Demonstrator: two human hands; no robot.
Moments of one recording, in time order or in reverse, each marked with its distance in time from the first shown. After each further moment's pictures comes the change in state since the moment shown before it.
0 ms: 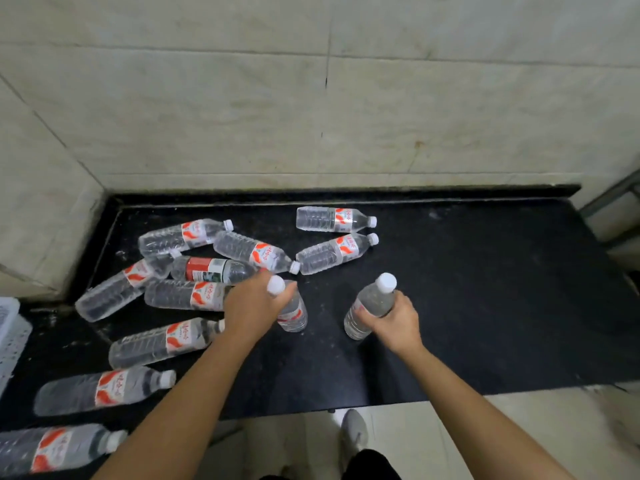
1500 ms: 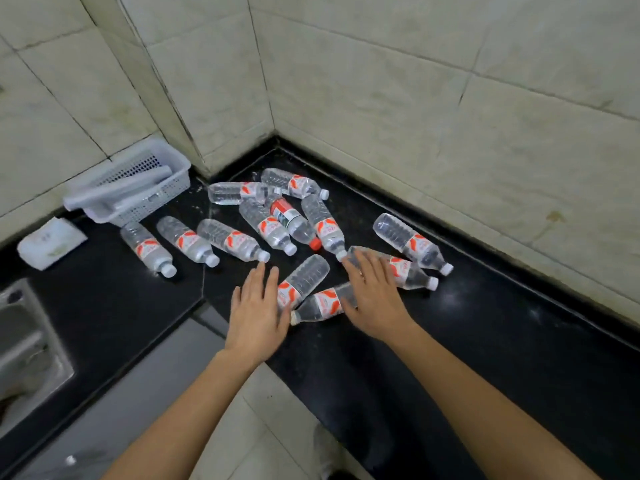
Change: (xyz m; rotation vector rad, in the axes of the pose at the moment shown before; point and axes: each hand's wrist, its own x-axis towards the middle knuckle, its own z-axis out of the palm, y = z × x) left_hand -0.128 0.109 0.076 0.302 0.242 -0.526; right_hand 0.097 -0.044 -0.026 -0.667 -0.497 -1.384
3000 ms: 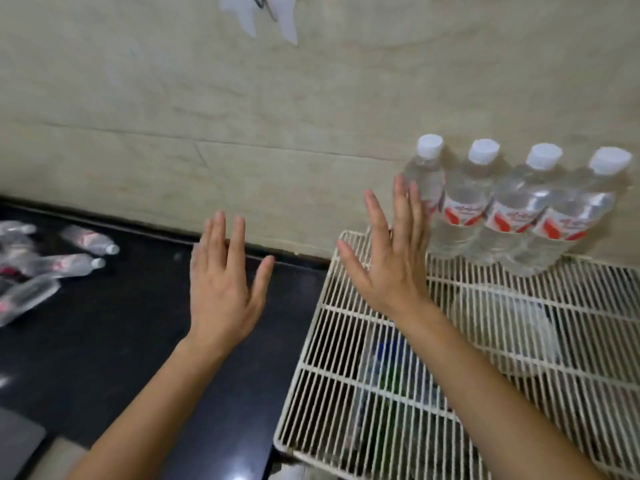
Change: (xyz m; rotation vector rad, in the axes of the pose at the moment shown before) left_hand -0.310 0.826 0.021 -0.172 0.432 0.492; right_hand -0.701 0.523 -0.320 -0.098 0.866 0.344
